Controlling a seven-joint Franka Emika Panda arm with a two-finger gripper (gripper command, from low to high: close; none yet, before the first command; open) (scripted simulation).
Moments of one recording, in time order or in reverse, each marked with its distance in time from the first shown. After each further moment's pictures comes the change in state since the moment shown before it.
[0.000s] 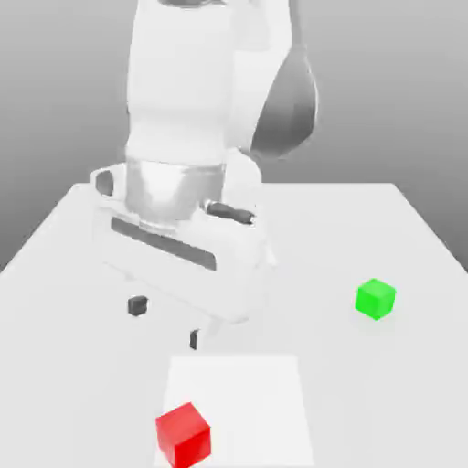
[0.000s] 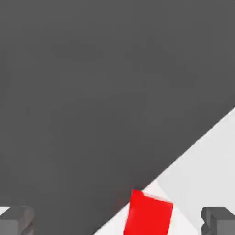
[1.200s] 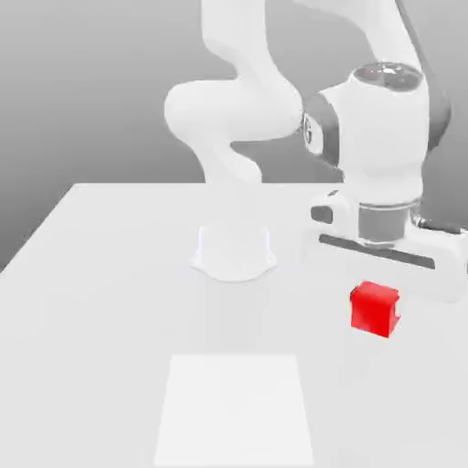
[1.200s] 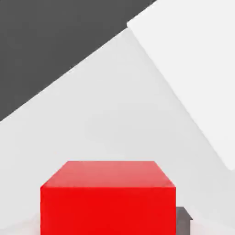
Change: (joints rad) arm 0.429 -0.246 0.286 -0.285 0.403 -0.056 0.096
